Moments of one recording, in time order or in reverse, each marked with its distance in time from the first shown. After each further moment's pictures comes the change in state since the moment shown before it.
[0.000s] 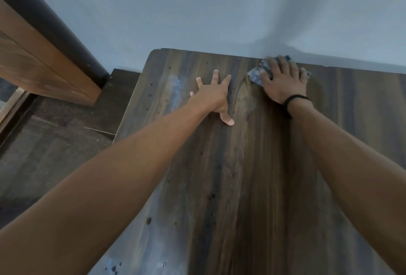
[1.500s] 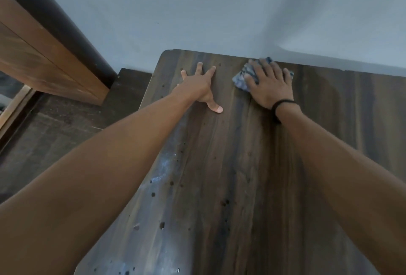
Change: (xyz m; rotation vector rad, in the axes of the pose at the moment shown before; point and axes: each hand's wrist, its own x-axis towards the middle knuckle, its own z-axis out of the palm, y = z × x) left_hand 0.021 -0.072 -0.030 -0.036 0.072 -0.075; right_hand 0.003 -0.058 0.021 -0.001 0.015 -0.117
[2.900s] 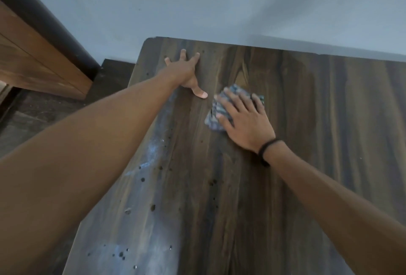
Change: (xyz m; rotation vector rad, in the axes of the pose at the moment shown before) left_hand -0.005 0.003 0.001 0.077 0.005 0.005; right_hand -0.136 -0.012 0.025 -0.102 -0.026 -0.252
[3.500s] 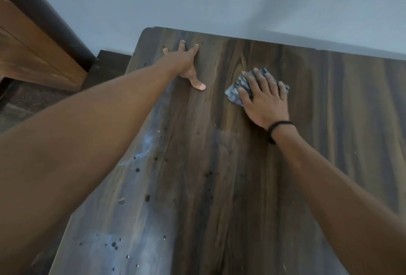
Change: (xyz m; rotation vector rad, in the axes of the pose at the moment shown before) left_hand 0.001 -0.001 -0.003 -0.008 0.021 0.008; right_hand 0.017 0.040 -0.012 0.078 0.034 0.254
